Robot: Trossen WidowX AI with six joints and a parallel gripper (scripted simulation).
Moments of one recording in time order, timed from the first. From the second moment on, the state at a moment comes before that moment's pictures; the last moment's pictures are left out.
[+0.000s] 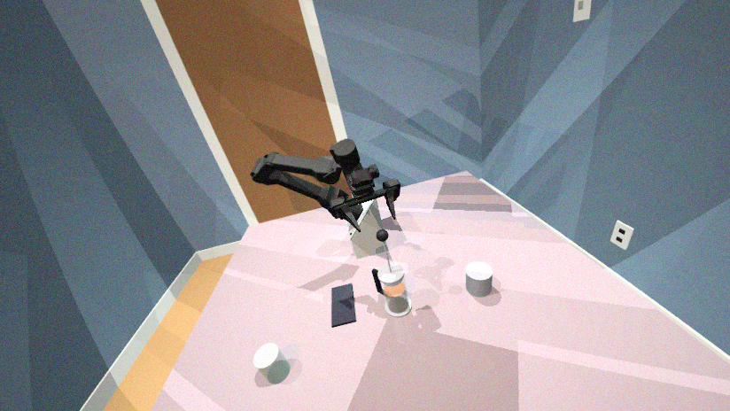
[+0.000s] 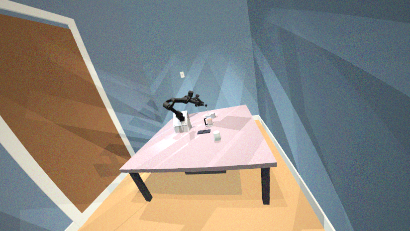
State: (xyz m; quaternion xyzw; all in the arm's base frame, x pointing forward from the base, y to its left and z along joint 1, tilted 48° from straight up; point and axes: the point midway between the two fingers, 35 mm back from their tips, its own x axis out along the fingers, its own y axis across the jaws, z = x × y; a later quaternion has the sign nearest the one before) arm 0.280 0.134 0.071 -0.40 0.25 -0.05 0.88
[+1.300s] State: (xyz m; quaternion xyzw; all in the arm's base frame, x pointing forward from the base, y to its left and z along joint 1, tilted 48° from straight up) arm 0.305 0.123 0.055 -0.40 0.26 -0.05 0.88
